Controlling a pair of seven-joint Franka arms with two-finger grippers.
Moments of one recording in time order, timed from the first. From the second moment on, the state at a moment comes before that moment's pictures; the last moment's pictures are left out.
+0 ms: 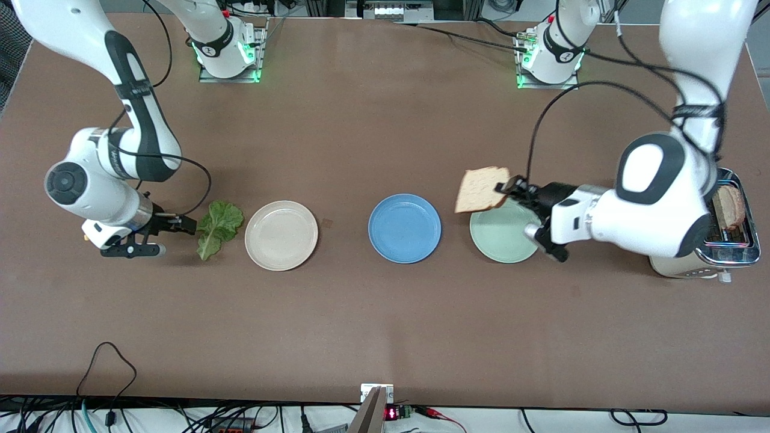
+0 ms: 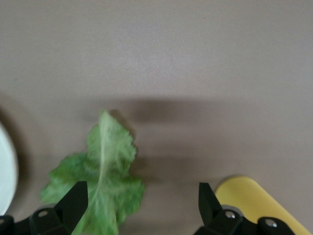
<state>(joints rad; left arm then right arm) 0.04 0.58 -0.29 -1.43 -0.65 1.58 0.30 0.09 0.45 -0.09 -1.95 0.00 2.38 -0.03</state>
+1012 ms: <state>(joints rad) -0.12 0.87 -0.29 -1.52 -1.10 2.04 0.81 0.16 0.58 -0.08 -1.94 0.00 2.52 0.22</state>
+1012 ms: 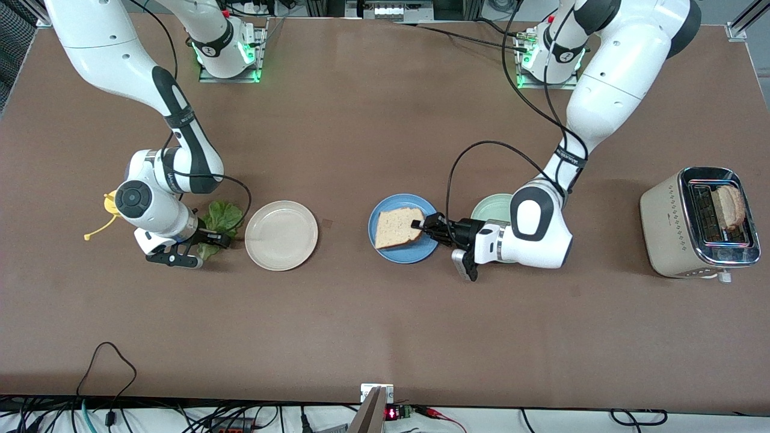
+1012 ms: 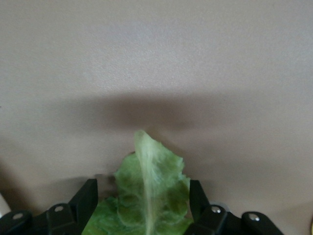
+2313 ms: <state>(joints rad) -0.12 0.72 -0.26 -1.55 -0.60 1.97 0.55 0.16 0.55 -0.08 -1.72 0.19 2.09 0.15</state>
